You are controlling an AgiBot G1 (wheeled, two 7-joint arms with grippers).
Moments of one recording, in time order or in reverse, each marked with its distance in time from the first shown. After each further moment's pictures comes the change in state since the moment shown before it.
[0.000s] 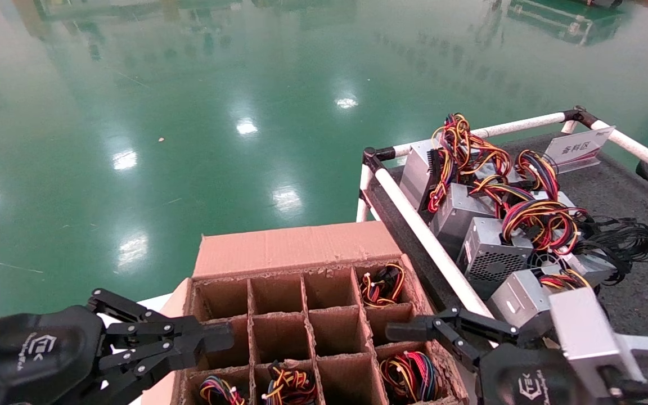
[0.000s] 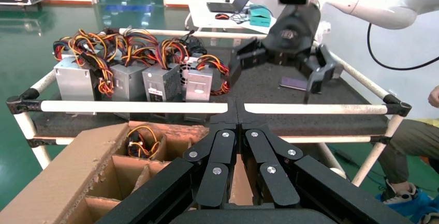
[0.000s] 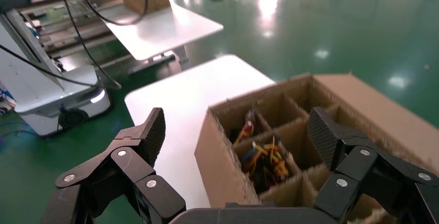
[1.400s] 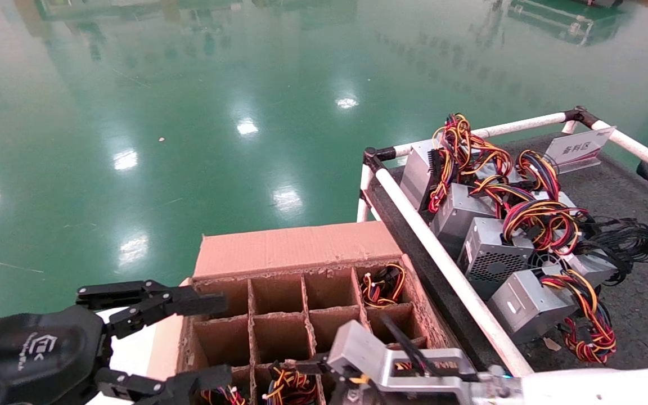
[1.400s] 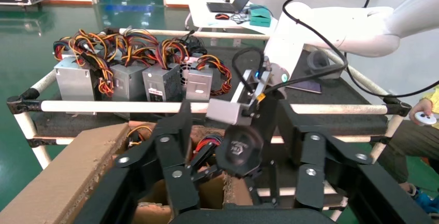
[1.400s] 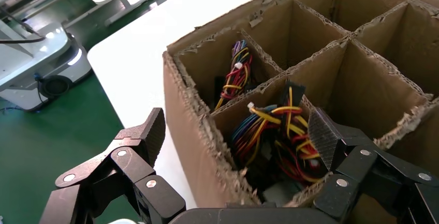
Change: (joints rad) left arm 0.000 0.000 0.000 0.000 0.000 0.000 0.000; right arm 0.070 -0.334 -0.262 0.049 -0.499 0.329 0.316
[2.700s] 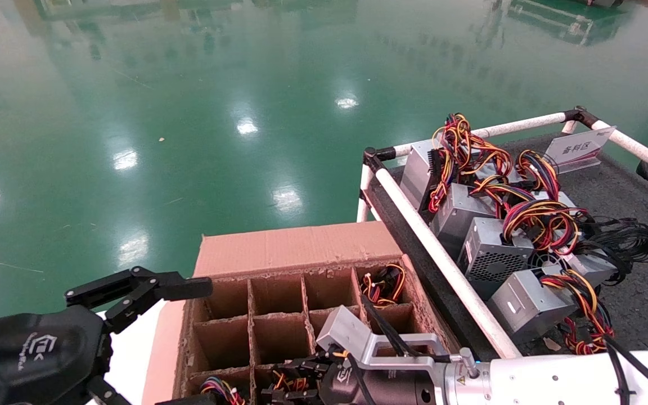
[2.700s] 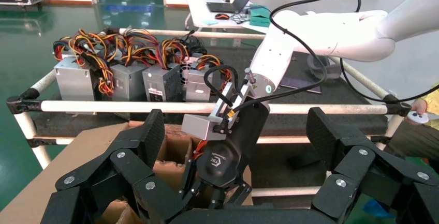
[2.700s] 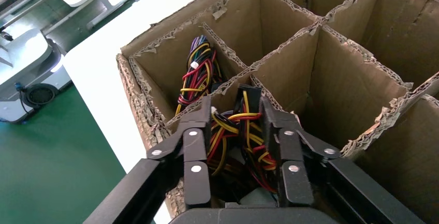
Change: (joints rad) left arm 0.000 0.000 0.000 0.000 0.000 0.000 0.000; right arm 0.042 -0.078 -0.032 -0.103 -0.066 0.042 0.030
